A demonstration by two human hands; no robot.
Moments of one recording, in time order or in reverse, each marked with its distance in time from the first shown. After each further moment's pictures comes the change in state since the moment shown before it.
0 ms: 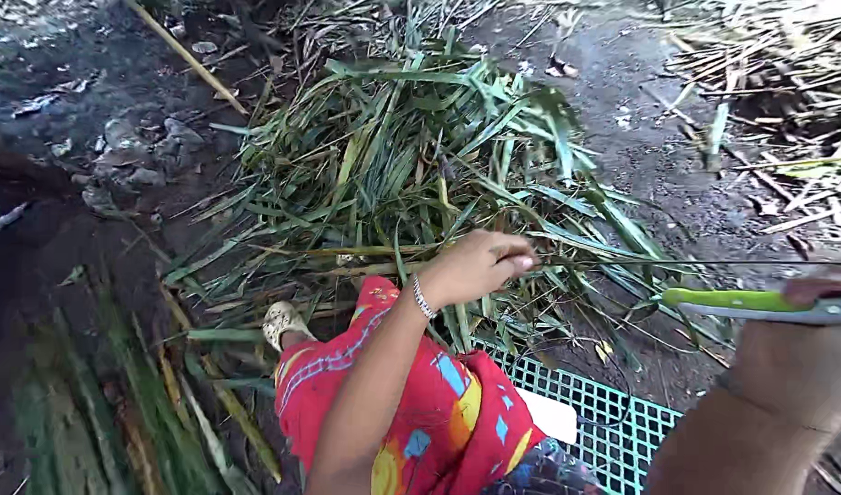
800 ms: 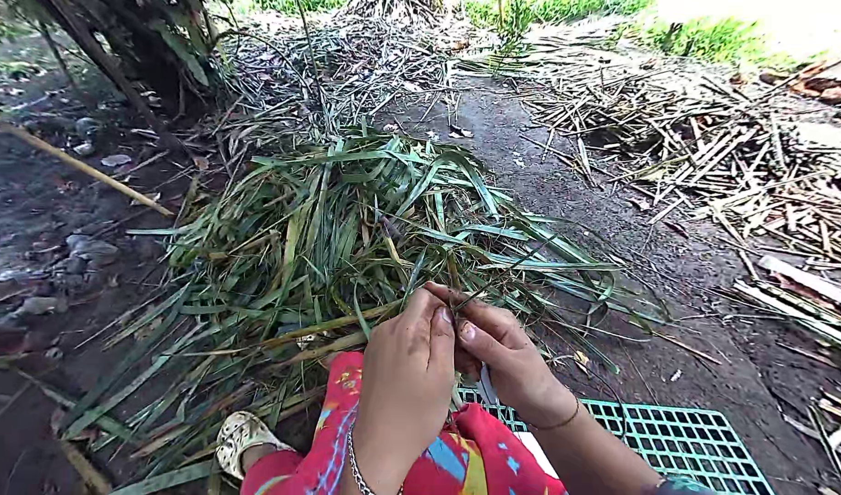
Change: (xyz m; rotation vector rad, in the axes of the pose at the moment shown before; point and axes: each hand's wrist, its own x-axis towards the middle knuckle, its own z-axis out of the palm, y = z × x) left_hand -0.051 0.032 -0.001 0.142 0.539 -0.086; right_hand -0.088 0.012 0.171 0.391 -0.702 0.512
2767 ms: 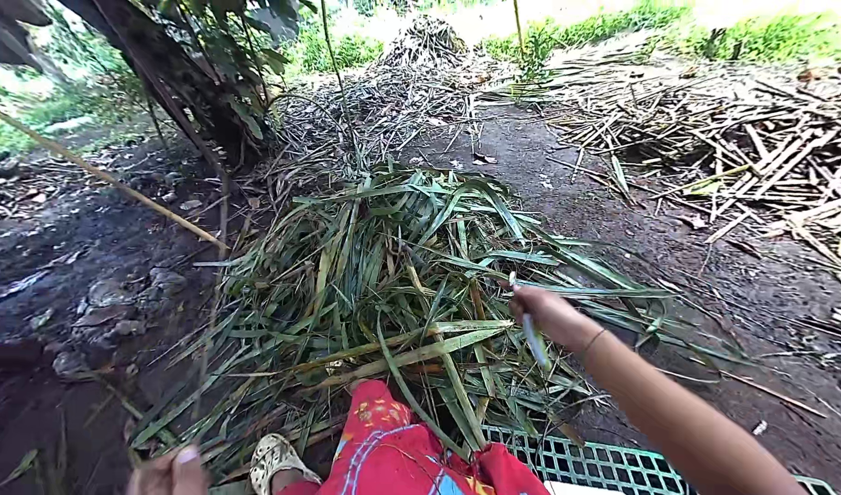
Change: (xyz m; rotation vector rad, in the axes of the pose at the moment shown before) left_hand -0.114 -0.135 -0.144 -0.001 0.622 -0.318; right_hand 0.030 0.050 -0.185 -0.195 0.439 0.662
